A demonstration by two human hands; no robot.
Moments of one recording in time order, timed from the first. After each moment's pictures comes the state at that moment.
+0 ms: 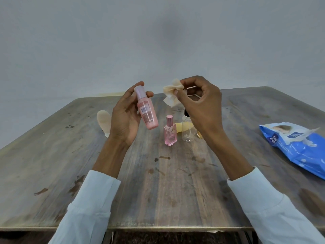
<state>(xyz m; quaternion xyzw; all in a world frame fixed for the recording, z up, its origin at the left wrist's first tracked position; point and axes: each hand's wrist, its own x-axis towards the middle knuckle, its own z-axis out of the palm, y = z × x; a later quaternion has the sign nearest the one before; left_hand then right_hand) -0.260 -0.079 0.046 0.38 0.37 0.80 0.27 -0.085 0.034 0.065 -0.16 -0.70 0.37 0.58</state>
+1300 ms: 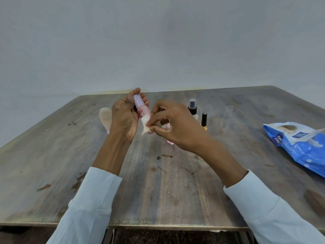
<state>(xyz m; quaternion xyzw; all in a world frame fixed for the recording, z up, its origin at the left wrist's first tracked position) -0.268 -0.073 0.041 0.27 0.39 0.85 0.25 -0.103 0.008 0.044 -0.01 -0.91 0.20 0.36</state>
